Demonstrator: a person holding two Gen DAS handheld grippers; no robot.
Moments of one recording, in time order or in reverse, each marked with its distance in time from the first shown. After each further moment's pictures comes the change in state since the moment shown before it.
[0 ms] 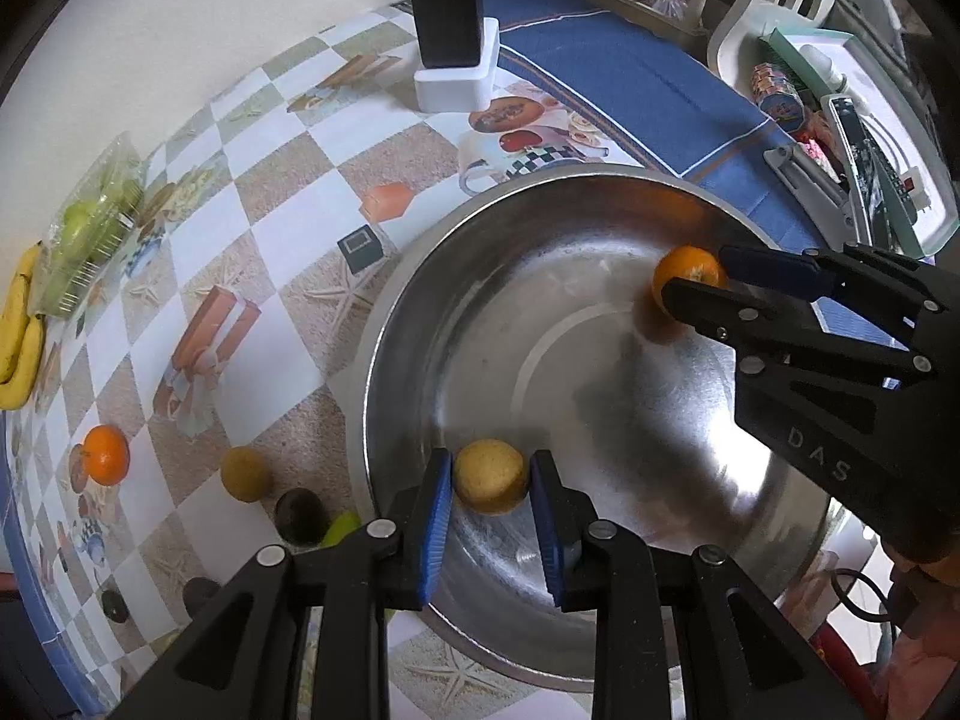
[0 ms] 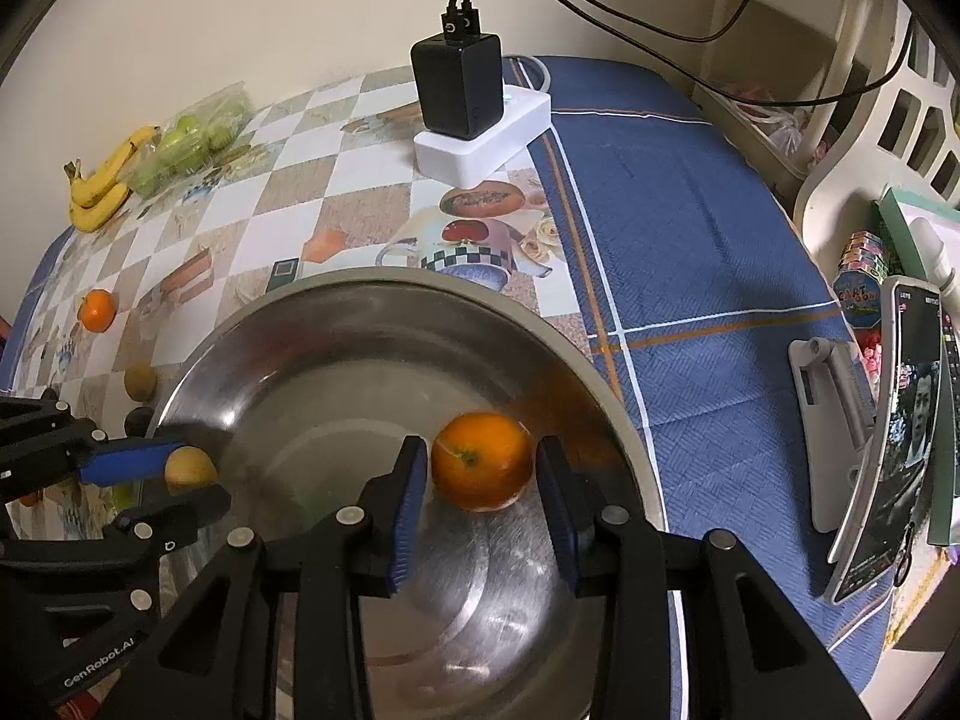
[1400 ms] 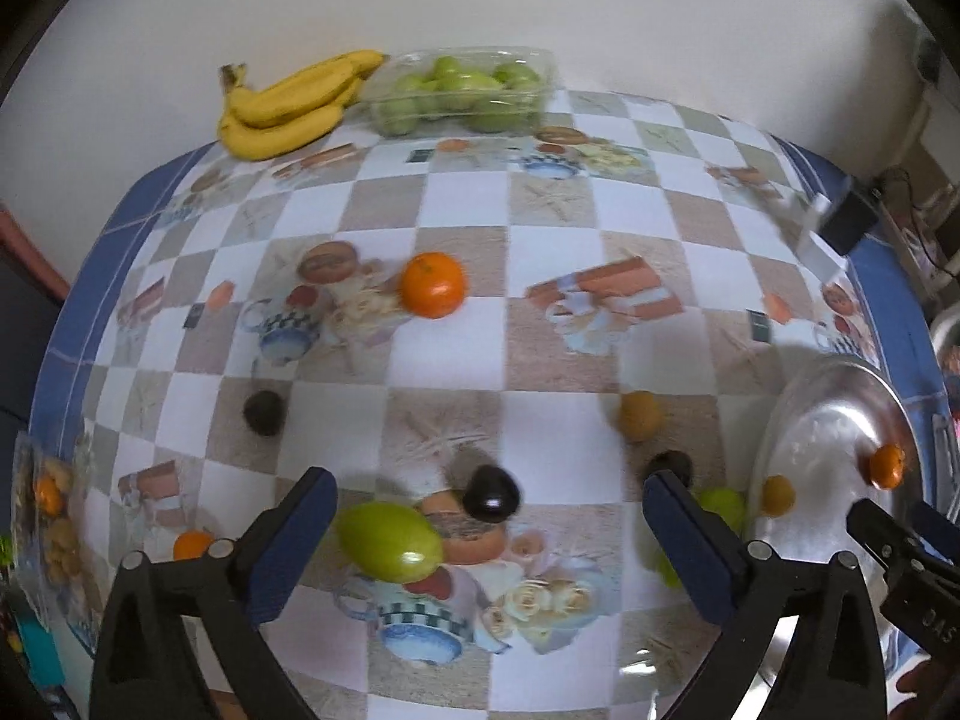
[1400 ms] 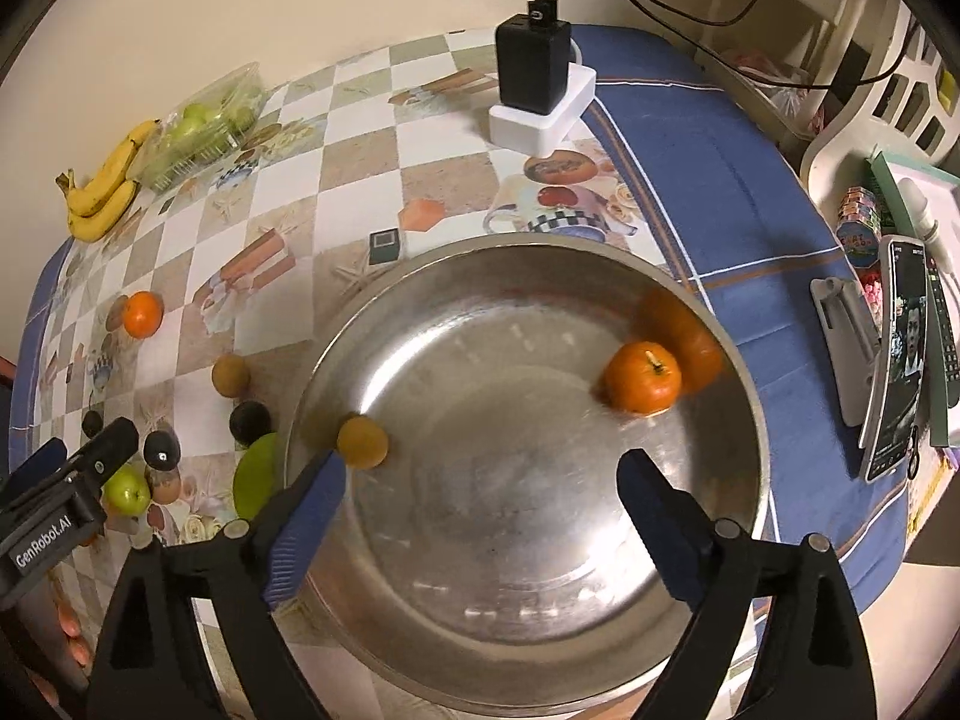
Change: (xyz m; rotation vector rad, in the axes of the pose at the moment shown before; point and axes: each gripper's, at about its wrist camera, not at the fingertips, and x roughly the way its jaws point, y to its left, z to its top) left arm -0.052 0.155 -0.090 -0.661 -0.154 0.237; right arm -0.027 0.077 0.001 0.109 0.116 -0.019
